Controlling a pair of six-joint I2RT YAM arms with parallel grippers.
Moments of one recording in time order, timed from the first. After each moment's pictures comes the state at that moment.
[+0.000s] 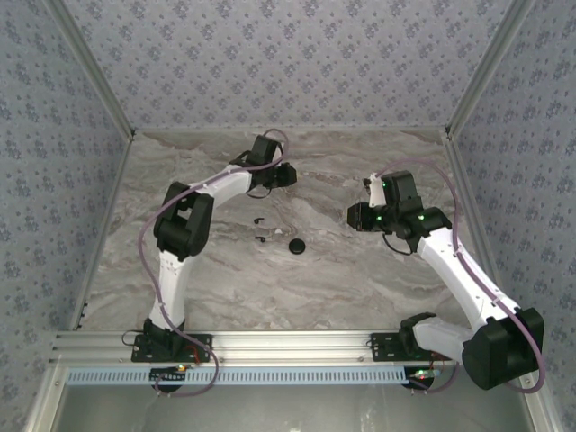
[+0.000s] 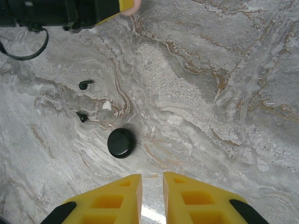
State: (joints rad) left arm -0.50 2.24 1.71 -0.27 0.28 -0.53; right arm 0.32 1.13 0.94 -0.64 -0.30 0.33
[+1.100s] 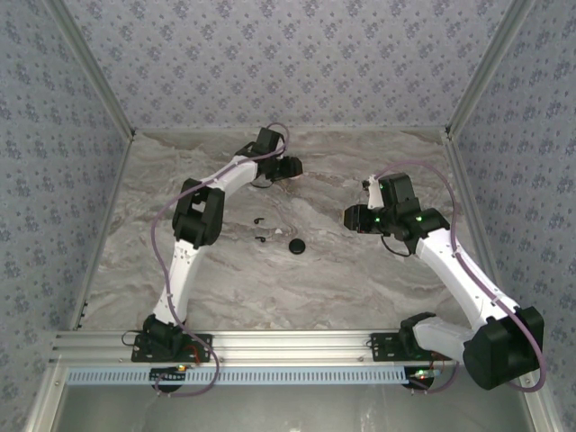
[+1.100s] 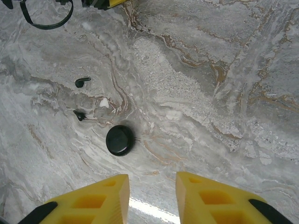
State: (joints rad) left arm -0.46 2.49 2.07 -0.44 0.30 -0.54; right arm 0.34 1.13 0.93 -0.64 -0.28 0.36
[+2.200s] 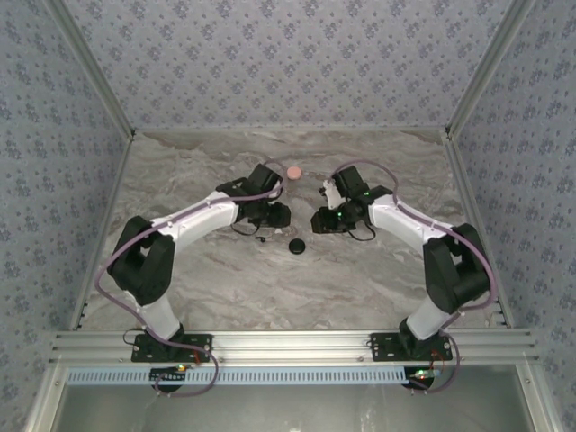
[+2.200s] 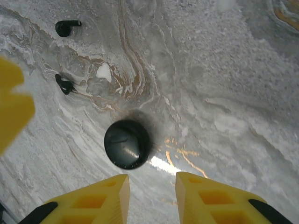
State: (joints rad) left arm -0.69 1.71 1.24 -0.59 0.12 -0.53; right arm 0.47 1.66 1.12 -0.58 -0.39 0.28
